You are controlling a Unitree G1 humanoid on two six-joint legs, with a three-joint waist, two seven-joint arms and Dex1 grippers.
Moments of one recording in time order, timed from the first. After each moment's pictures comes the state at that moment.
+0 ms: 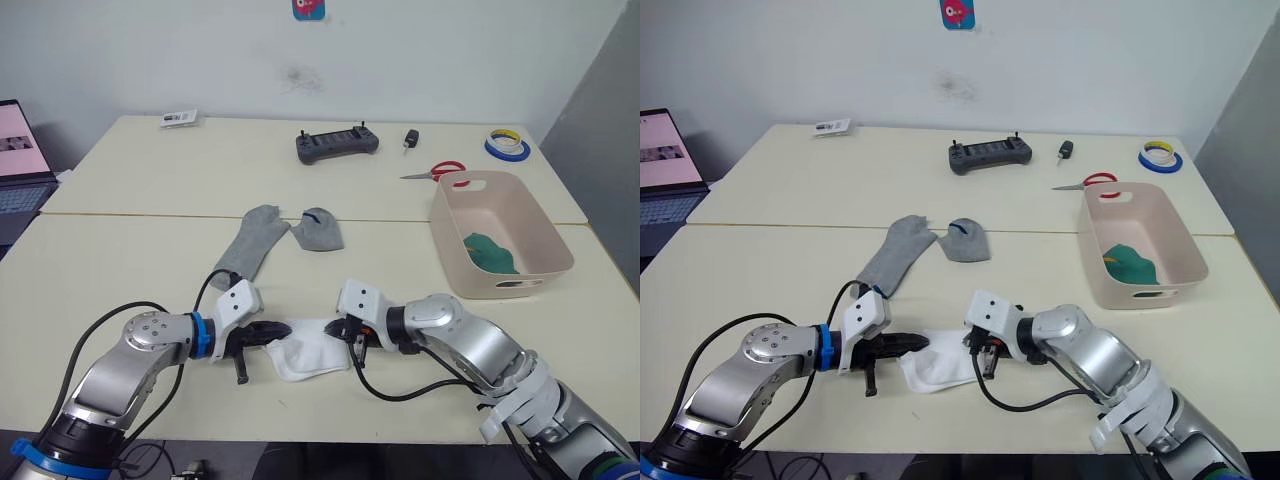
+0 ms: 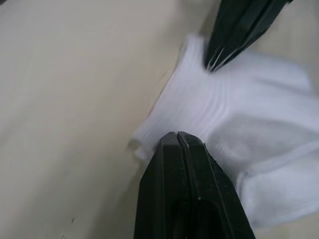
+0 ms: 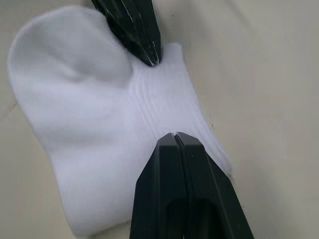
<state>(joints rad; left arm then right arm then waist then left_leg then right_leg) -0.12 0.81 -0.09 -0.21 -0.35 0.41 -1.02 -0.52 -0.49 0.58 -0.32 0.21 0.77 0.72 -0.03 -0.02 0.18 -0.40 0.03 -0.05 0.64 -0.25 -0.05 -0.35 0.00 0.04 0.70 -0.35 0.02</state>
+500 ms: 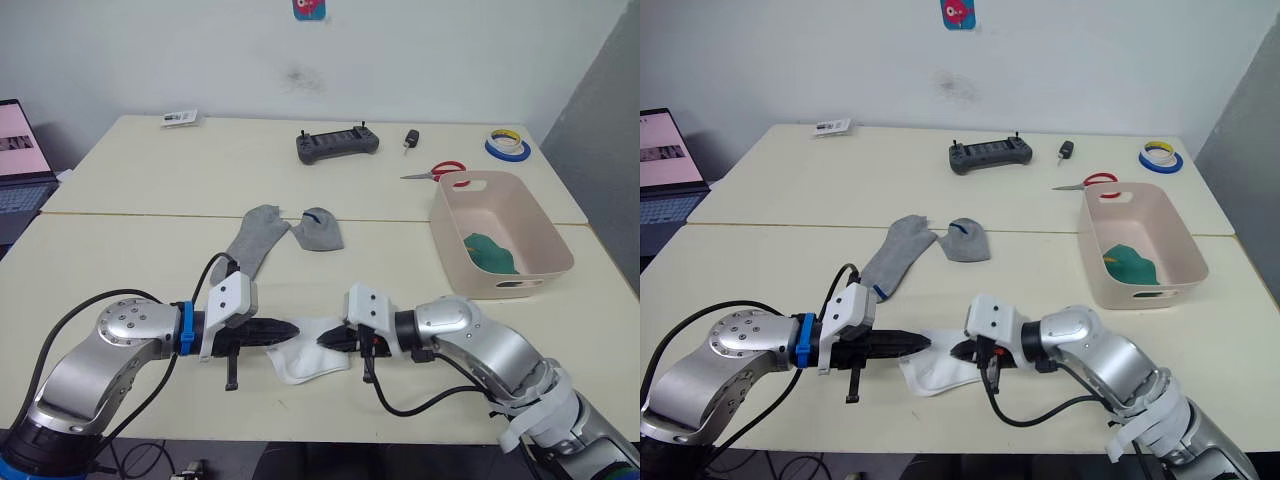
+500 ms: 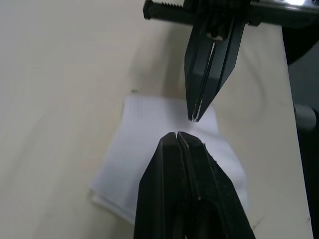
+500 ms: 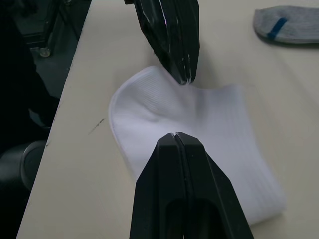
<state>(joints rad) -0.08 0.91 -0.04 -0.40 -0.45 0.46 -1.15 -0.47 -0.48 0.58 -0.42 0.26 0.72 0.85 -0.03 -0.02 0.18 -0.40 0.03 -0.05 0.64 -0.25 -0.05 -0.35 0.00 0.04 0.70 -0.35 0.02</state>
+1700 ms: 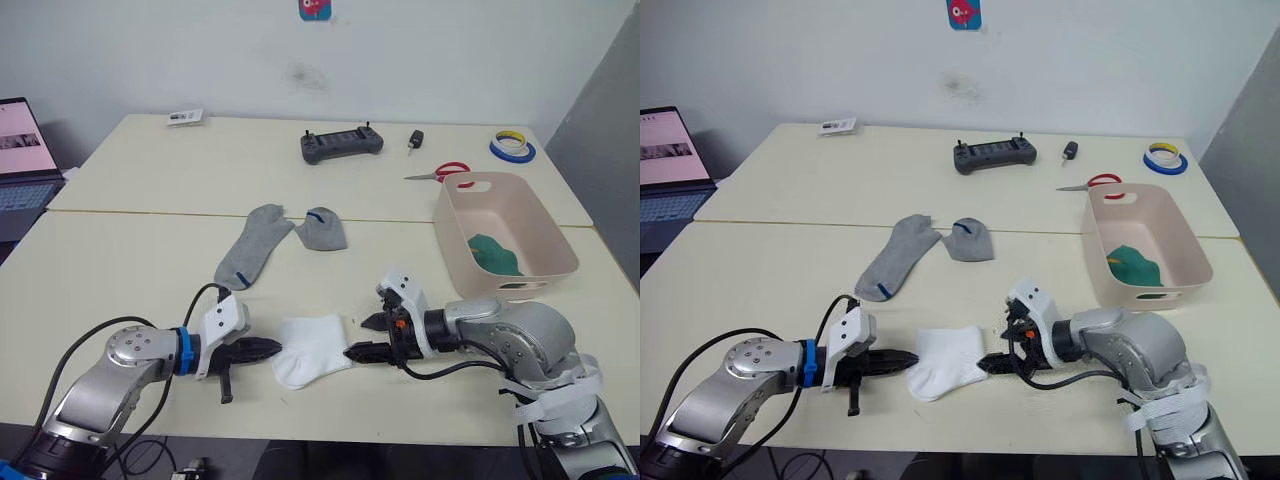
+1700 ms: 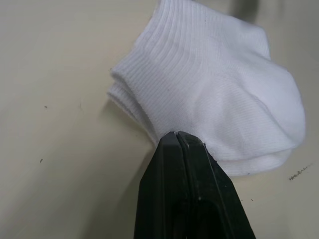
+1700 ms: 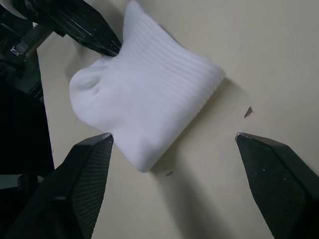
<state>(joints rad) -0.02 0.85 -0.06 -0.22 -0.36 0.36 -1.08 -0.46 -0.42 0.22 -0.44 0.57 1.40 0.66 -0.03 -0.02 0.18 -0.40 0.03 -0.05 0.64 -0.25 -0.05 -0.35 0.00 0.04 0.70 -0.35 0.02</state>
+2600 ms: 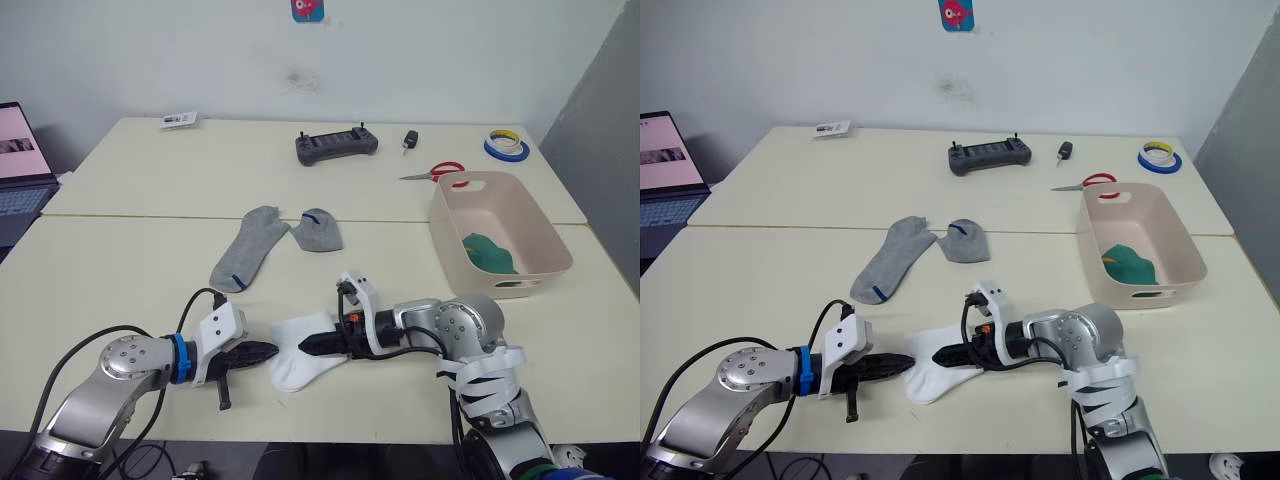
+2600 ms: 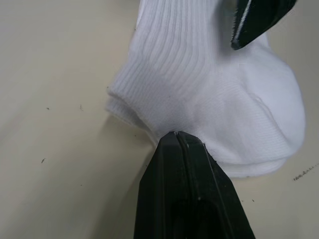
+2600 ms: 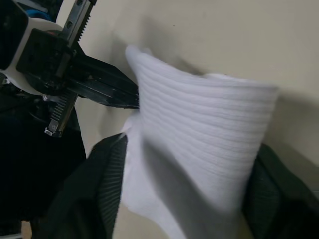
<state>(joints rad) 0.05 0.85 -0.03 -0.27 -0.35 0.35 -1.04 -0.53 -0.04 0.11 -0.17 0.58 1.54 0.49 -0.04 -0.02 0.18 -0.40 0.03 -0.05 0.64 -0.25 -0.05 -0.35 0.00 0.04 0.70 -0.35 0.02</state>
